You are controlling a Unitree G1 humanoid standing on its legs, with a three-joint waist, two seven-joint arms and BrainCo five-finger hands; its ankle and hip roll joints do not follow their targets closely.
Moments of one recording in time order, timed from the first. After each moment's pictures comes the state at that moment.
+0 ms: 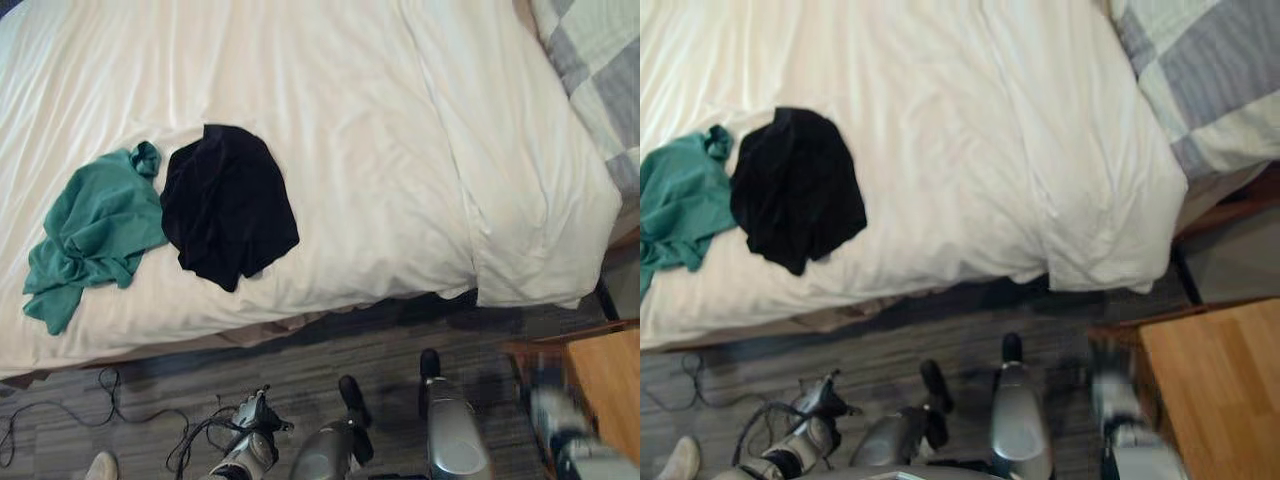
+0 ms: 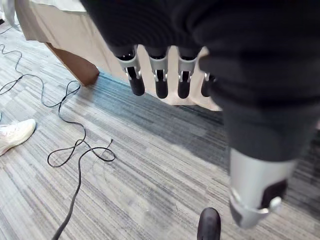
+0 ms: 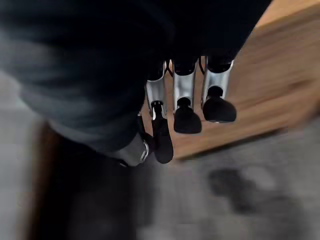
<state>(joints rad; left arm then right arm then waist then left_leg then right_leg) -0.15 0.22 -0.39 1.22 0.34 0.03 0.32 -0.16 -0.33 -0.01 1.27 0.16 -0.01 -0.35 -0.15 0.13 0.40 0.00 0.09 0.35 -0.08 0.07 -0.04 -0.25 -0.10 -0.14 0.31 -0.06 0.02</state>
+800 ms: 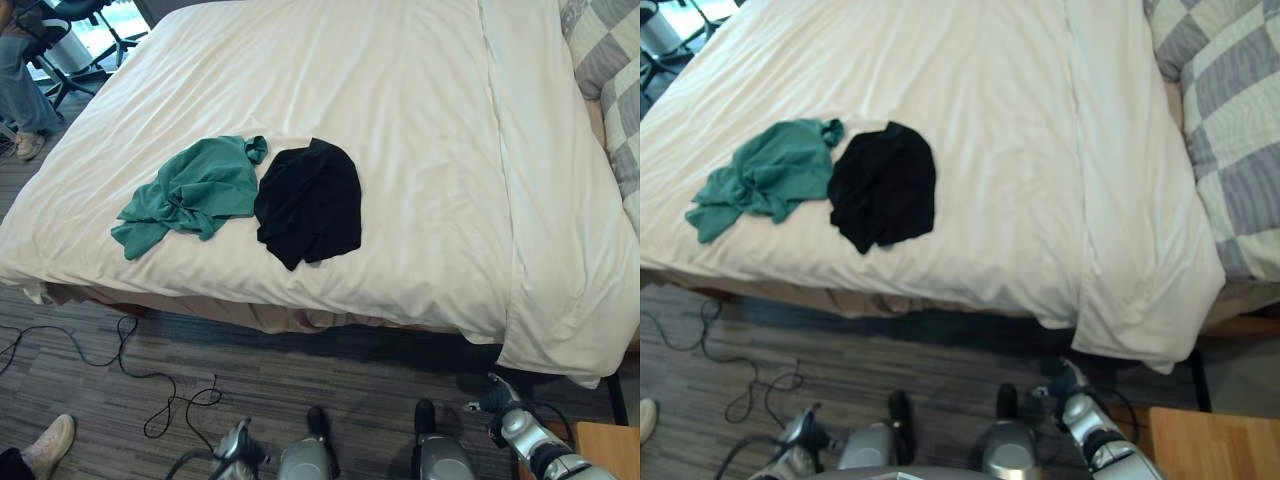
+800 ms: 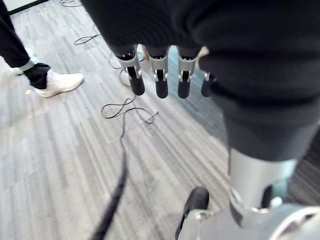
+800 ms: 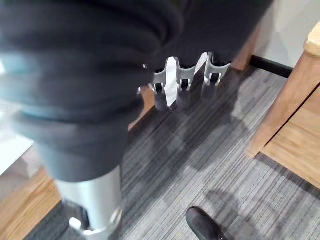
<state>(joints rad) -0.08 0.22 -0.26 1.35 0.35 0.02 0.29 -0.22 -0.33 0.28 1.17 -0.24 0.01 -0.24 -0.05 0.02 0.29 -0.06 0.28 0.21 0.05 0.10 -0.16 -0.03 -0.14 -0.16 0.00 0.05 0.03</state>
